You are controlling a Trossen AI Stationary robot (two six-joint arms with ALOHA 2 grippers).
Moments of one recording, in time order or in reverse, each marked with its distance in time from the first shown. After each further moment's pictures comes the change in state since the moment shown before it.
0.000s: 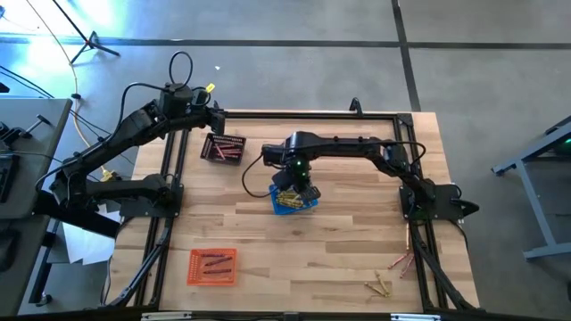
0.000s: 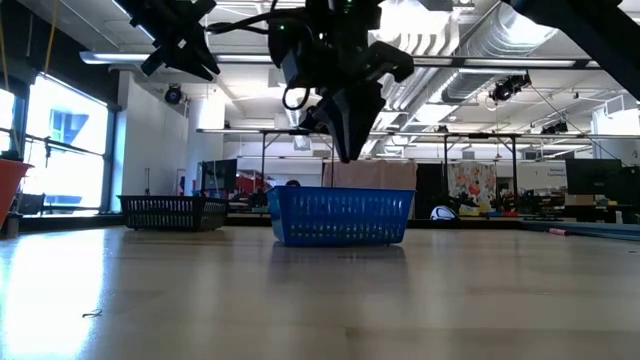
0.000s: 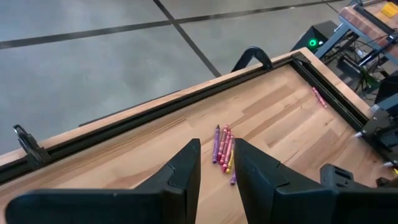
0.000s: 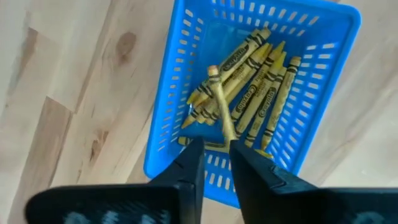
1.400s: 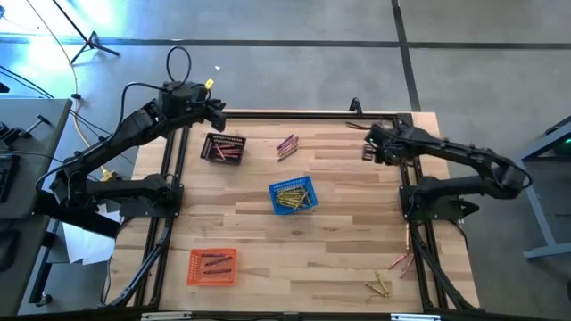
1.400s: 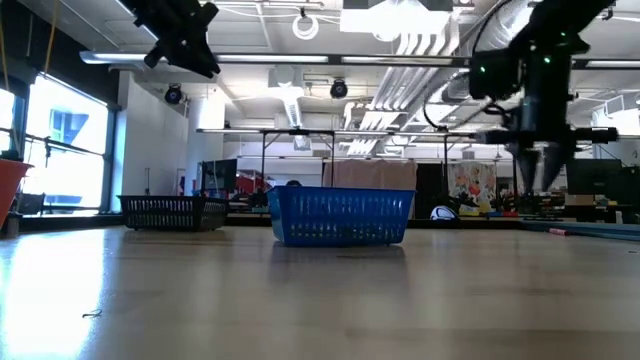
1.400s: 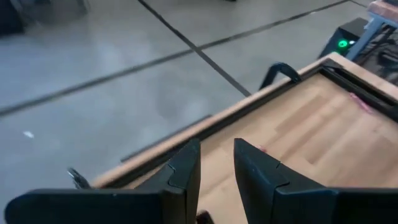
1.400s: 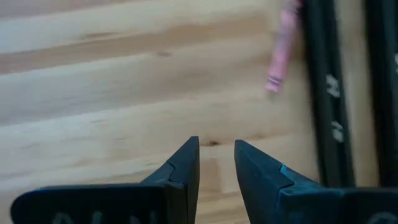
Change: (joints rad) left arm -0.002 0.007 -0.001 0.077 -0.134 0.185; right arm -0.507 -1.101 -1.379 0.413 0.475 1.712
